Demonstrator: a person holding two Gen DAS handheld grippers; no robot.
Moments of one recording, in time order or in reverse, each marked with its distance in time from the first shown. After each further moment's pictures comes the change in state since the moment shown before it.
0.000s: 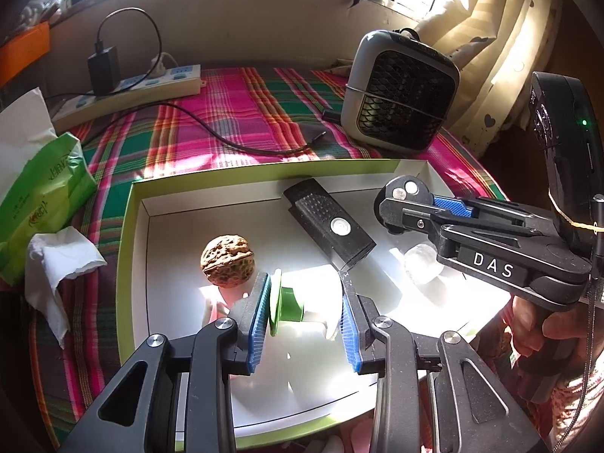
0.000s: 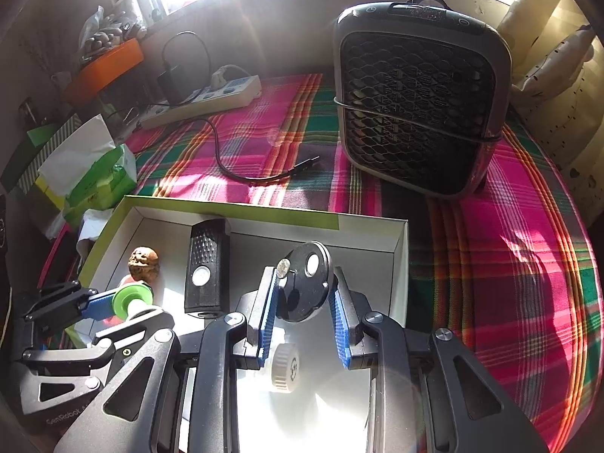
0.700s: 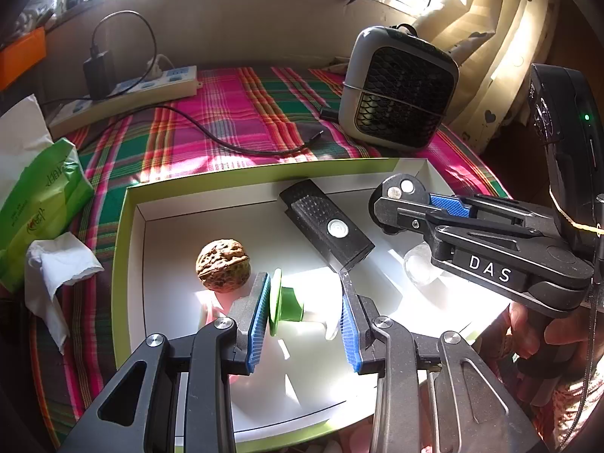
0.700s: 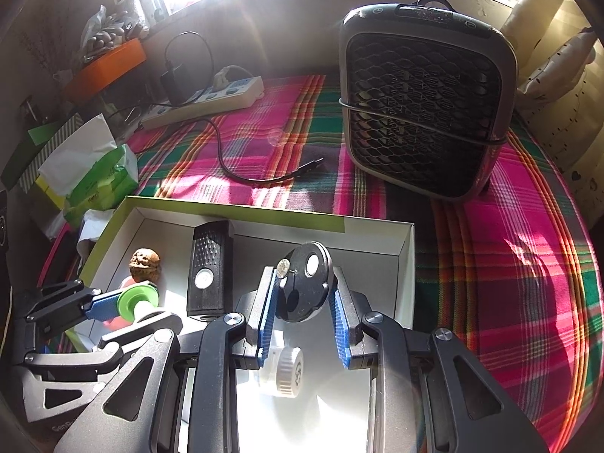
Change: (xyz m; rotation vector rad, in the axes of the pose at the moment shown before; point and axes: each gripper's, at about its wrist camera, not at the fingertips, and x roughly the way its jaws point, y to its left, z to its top) left arm 0.002 -0.002 0.002 0.012 0.005 0.005; right arm 0.003 0.003 0.001 -0.002 -0.005 -0.001
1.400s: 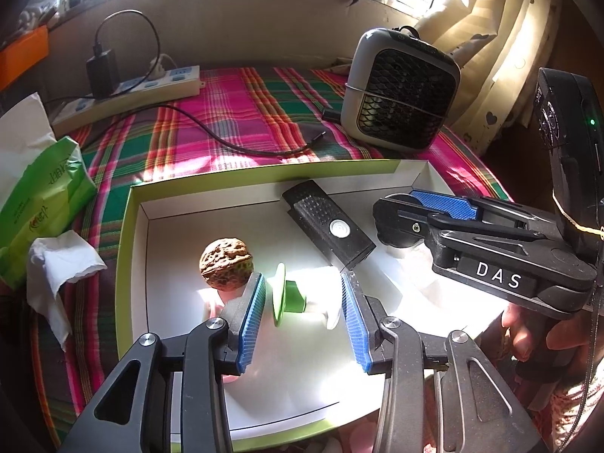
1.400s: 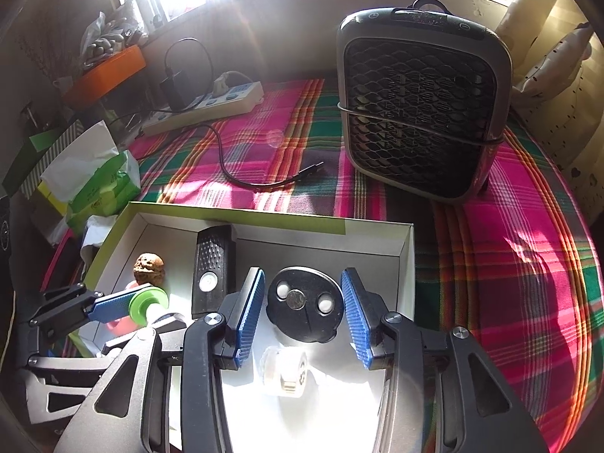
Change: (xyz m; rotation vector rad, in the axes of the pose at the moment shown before) left arm -0.001 0.001 0.000 -0.010 -0.002 0.004; right arm -0.002 0.000 0.000 0.020 -0.018 0.012
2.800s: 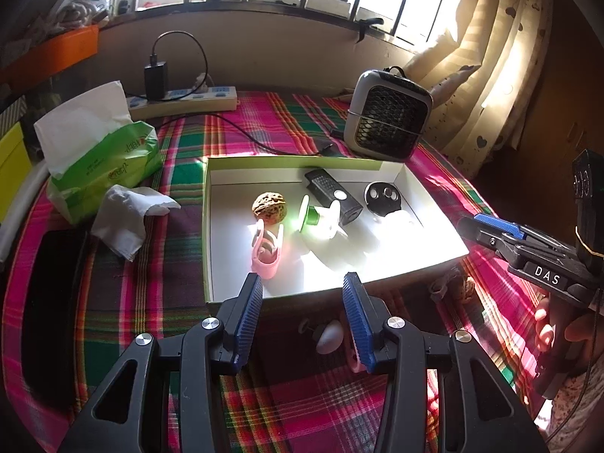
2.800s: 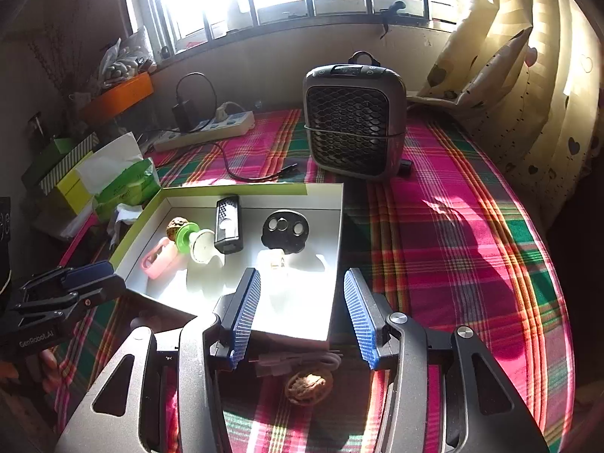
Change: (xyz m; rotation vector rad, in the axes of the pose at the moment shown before) left arm -0.080 0.013 -0.058 -0.053 -0.107 0.009; right arm -0.095 -0.001 -0.063 0.025 -0.132 -0.076
